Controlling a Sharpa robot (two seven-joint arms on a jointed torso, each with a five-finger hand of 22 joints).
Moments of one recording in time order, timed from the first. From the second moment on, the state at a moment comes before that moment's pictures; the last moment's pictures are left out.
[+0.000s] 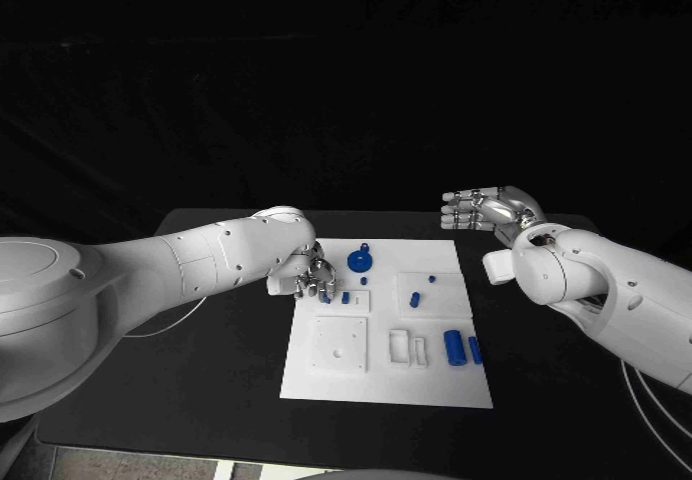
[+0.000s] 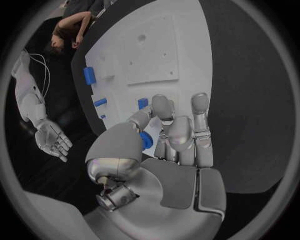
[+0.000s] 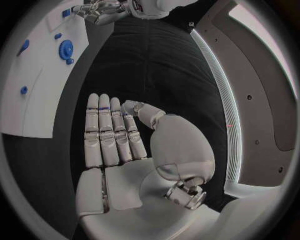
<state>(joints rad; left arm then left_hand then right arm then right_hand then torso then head) 1.31 -0.43 -0.24 0.94 -0.87 0.29 -0.59 0.89 0.09 0.53 -0.21 0.32 1.13 0.09 0.06 0.83 1.47 -0.09 0.80 0.45 1.43 -0.12 1.29 0.88 0.05 1.27 -0.11 0.58 1.31 0.99 -0.69 0.34 1.32 -0.51 -0.38 0.01 1.15 -0.02 0.62 -0.24 0.36 1.09 0.14 0.06 0.06 1.22 0.10 0.06 0.06 1.23 0.09 0.07 0.07 0.09 1.06 0.07 0.24 0.08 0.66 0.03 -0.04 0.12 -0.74</state>
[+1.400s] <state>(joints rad) 1.30 -0.43 -0.24 0.95 -0.97 0.29 -0.56 0.93 0.07 0.27 -0.11 0.29 1.39 -0.06 0.07 1.06 1.47 -0.10 0.80 0.46 1.44 -0.12 1.29 0.87 0.05 1.27 -0.10 0.57 1.31 0.99 -0.69 0.34 1.32 -0.51 -0.37 0.01 1.15 -0.02 0.62 -0.24 0.37 1.09 0.14 0.06 0.06 1.22 0.10 0.06 0.06 1.23 0.09 0.07 0.07 0.09 1.05 0.07 0.25 0.08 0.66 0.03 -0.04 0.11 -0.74</state>
